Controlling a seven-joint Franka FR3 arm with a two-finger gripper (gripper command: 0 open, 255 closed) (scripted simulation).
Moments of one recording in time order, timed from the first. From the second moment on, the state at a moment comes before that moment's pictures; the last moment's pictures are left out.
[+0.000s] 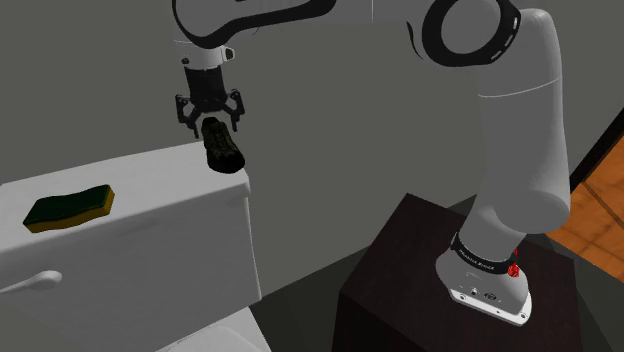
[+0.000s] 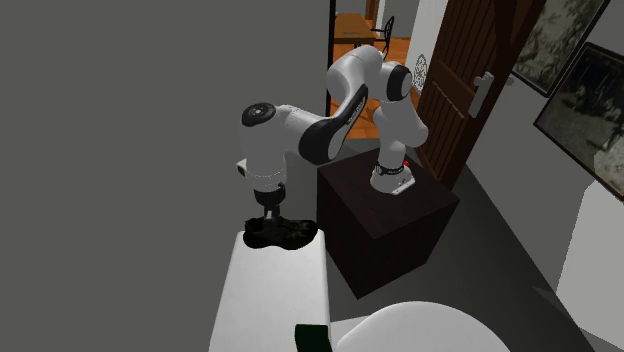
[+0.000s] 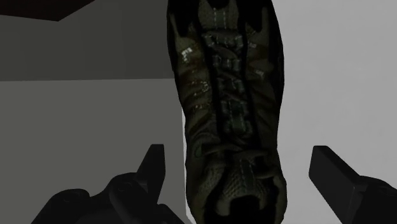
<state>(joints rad) 0.12 0.46 0.33 -1.30 -0.12 1.76 0.88</state>
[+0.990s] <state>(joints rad) 0.13 0.47 0.33 -1.23 -0.12 1.70 0.88</state>
